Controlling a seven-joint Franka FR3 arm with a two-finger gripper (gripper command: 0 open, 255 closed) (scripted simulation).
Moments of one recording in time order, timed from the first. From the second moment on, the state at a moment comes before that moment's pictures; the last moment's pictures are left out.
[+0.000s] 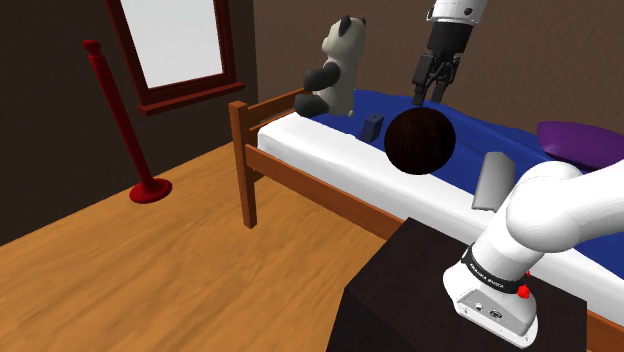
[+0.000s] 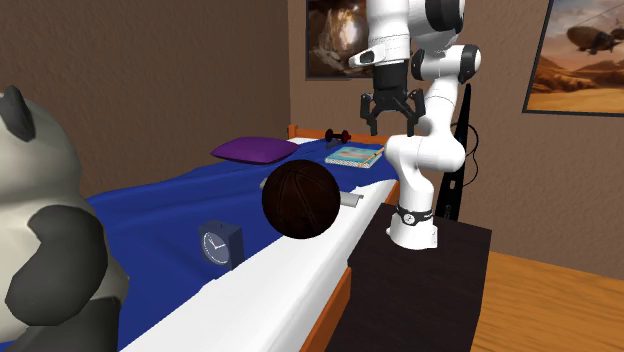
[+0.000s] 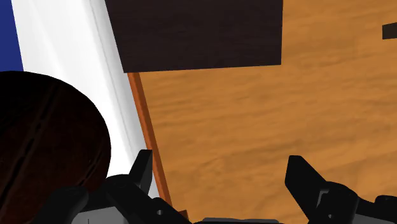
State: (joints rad) arm -0.02 -0.77 -0.07 -2.32 0.06 1.49 0.03
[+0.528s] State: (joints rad) arm -0.07 -0.58 -0.07 -2.29 0.05 1.65 0.14
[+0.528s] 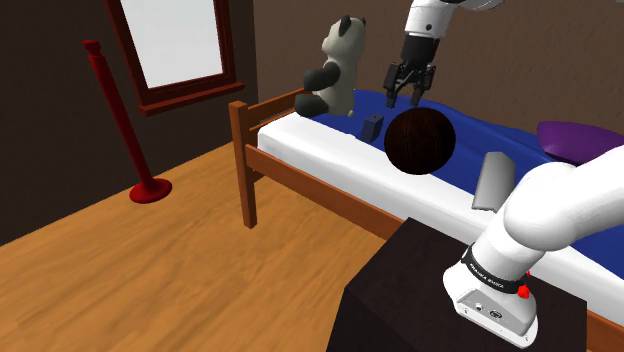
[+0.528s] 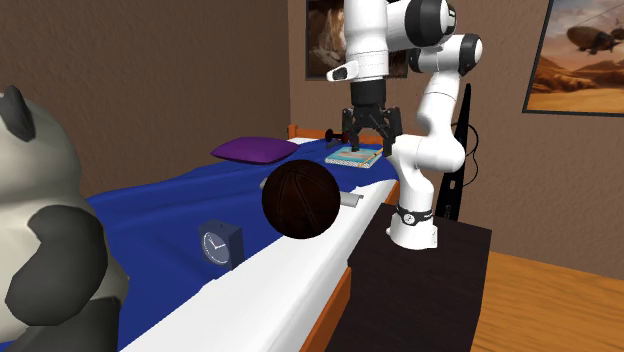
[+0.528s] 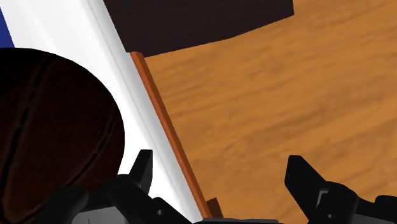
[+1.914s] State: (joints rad) arm -0.22 0.11 -0.17 -1.89 0.06 1.97 0.48
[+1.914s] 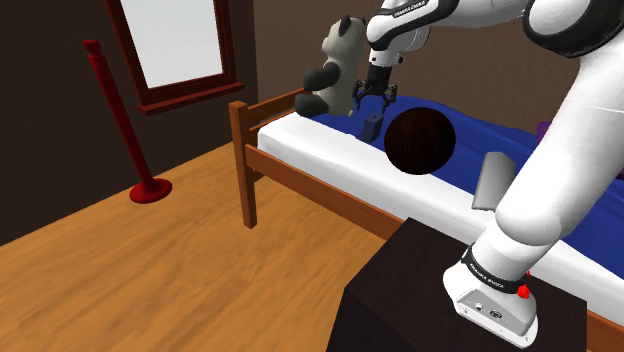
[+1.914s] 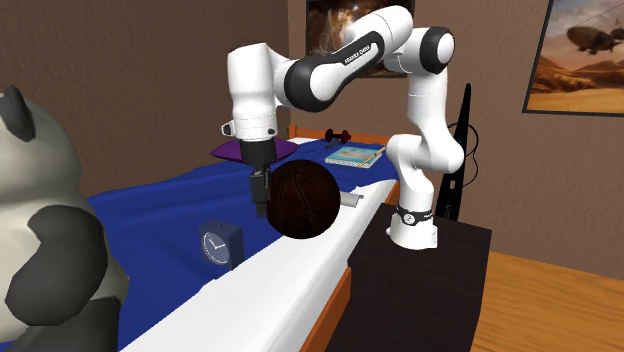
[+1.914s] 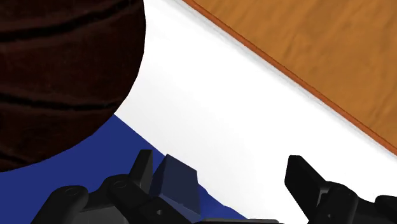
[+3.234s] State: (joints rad) arm -0.33 0.49 -0.25 -1.62 0.13 2.08 0.63
